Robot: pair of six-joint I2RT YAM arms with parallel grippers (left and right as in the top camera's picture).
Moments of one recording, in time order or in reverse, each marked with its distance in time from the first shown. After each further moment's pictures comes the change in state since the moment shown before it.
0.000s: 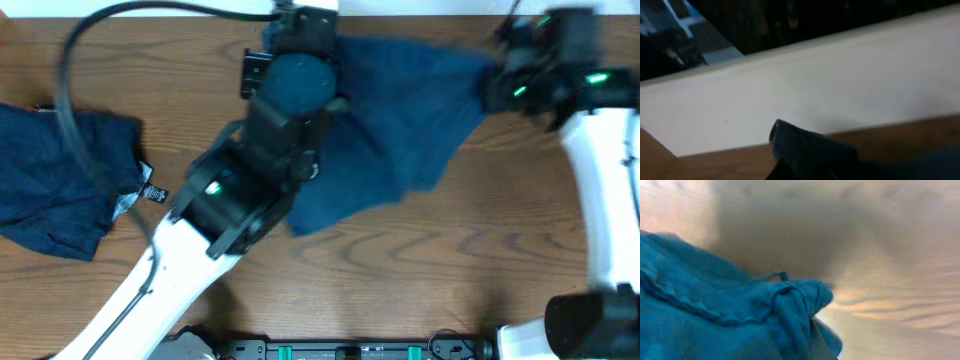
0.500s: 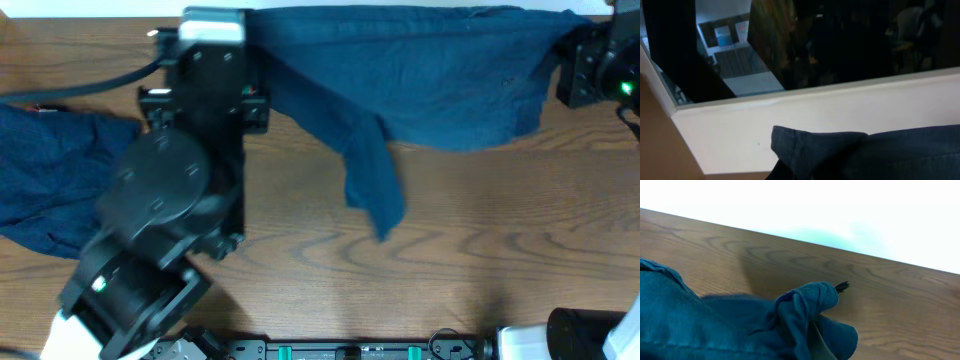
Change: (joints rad) left arm -0.023 -0.244 0.000 0.020 -0.071 0.131; right arm -0.027 -0.042 0.745 -0.472 -0.034 -0.063
